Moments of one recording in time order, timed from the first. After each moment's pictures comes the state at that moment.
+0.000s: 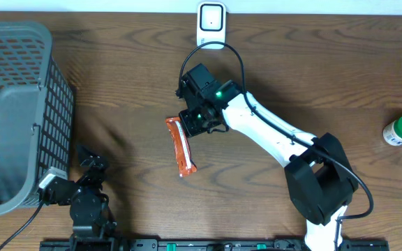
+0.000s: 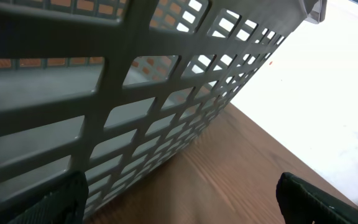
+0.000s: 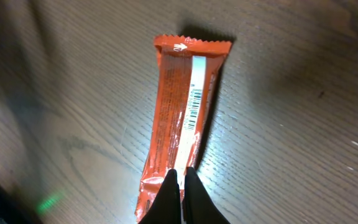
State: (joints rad) left arm -0.02 0.01 0.07 -0.22 -0.61 -0.57; right arm 0.69 2.01 1.55 -0.77 -0.32 0.29
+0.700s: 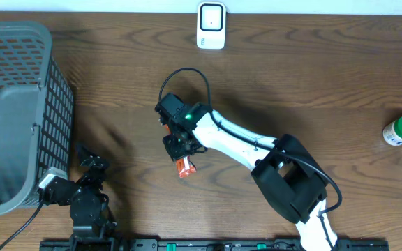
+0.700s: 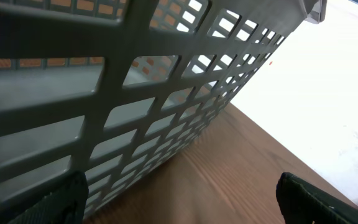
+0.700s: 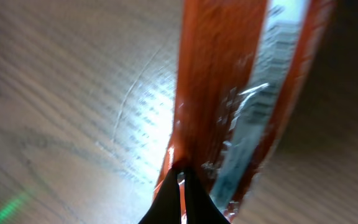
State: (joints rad) left arm -0.02 0.01 0.07 -0.22 -0.61 -0.57; right arm 0.86 2.14 1.55 -0.79 -0.20 0.37
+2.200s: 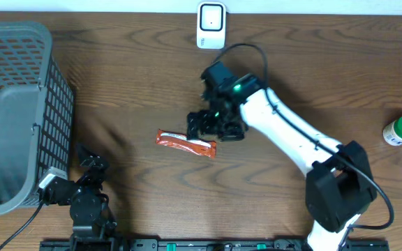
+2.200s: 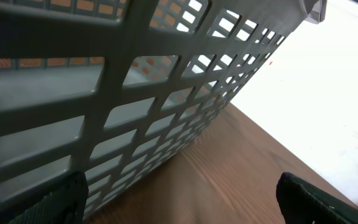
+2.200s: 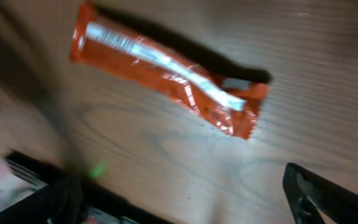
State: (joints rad) left arm -0.02 0.01 0.07 -0.22 -0.61 -0.57; right arm 0.61 1.91 1.53 -1.04 -0.40 0.55
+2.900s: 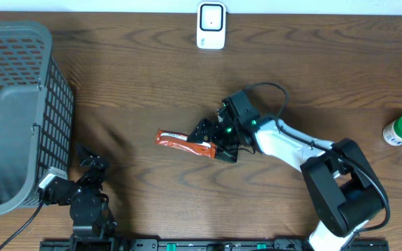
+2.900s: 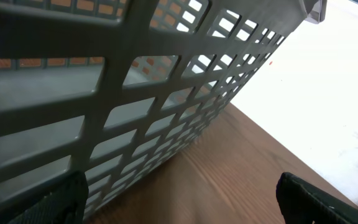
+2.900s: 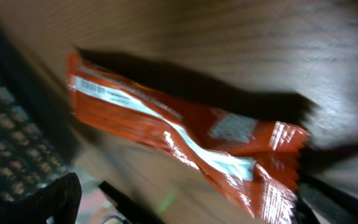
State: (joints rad) left arm -0.02 0.01 0.07 -0.22 -0.61 -0.57; right arm 0.55 1.86 0.97 -0.24 -0.64 1.00
